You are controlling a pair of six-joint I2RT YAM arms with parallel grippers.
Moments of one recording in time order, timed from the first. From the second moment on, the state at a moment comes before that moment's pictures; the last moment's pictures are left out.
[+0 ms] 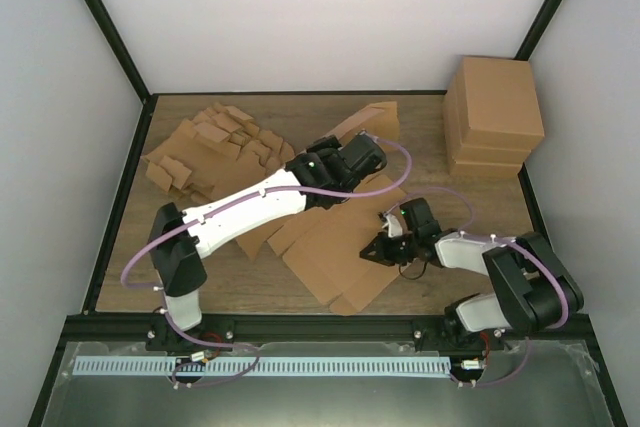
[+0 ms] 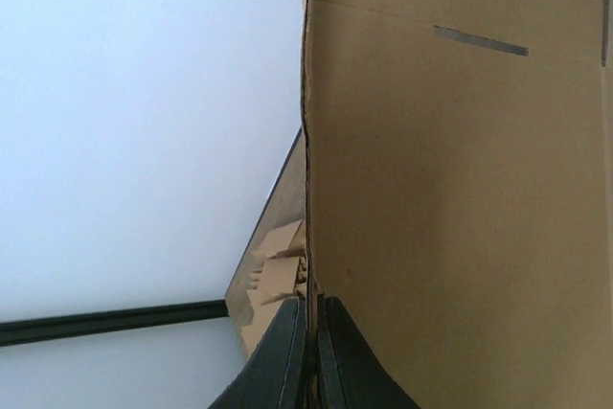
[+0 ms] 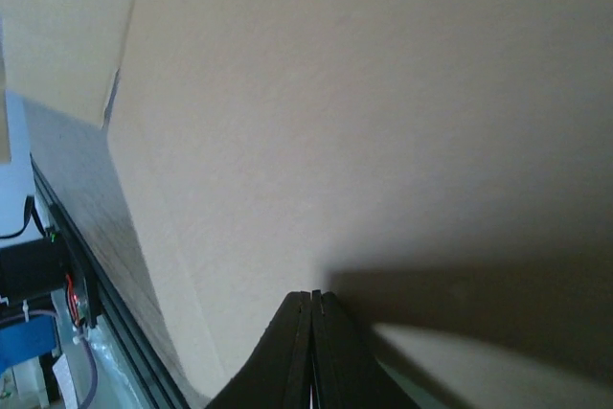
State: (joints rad) left arm -1.01 1.82 1.73 -0.79 -0.92 0.40; right arm 0.38 1.38 0.37 -0.01 -0.71 0.54
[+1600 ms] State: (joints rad) left arm -1.09 1.59 1.40 -0.57 -0.83 0.50; right arm 0.15 1.40 0.60 0.12 -0.63 0.32
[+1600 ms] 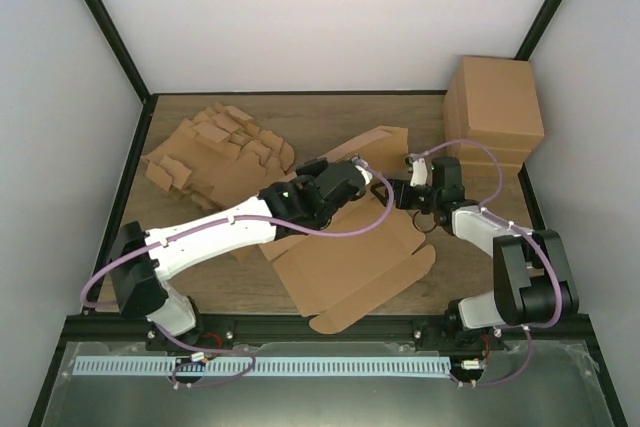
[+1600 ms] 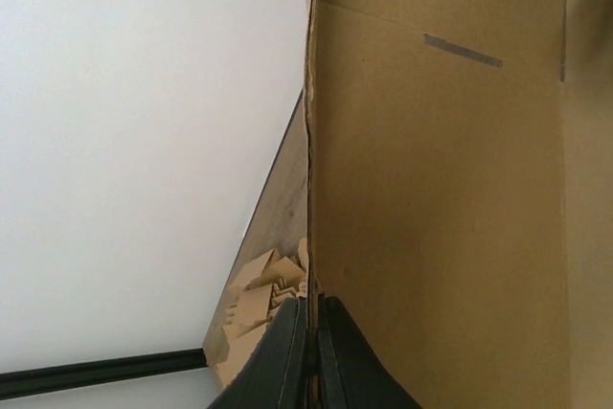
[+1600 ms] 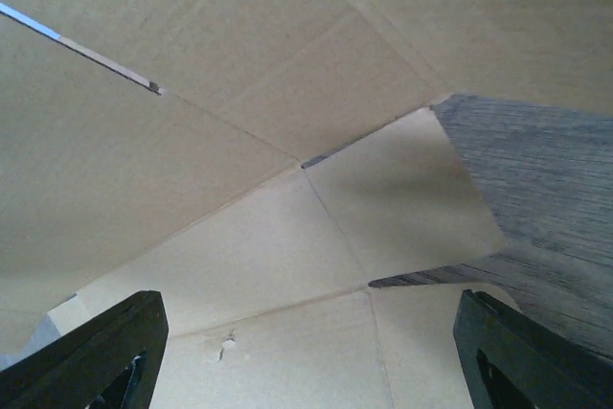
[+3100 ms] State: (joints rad) left arm -1.11 1.47 1.51 -0.72 -0.78 0.44; right arm 0.16 1.25 0.47 0.44 -0.69 0.28
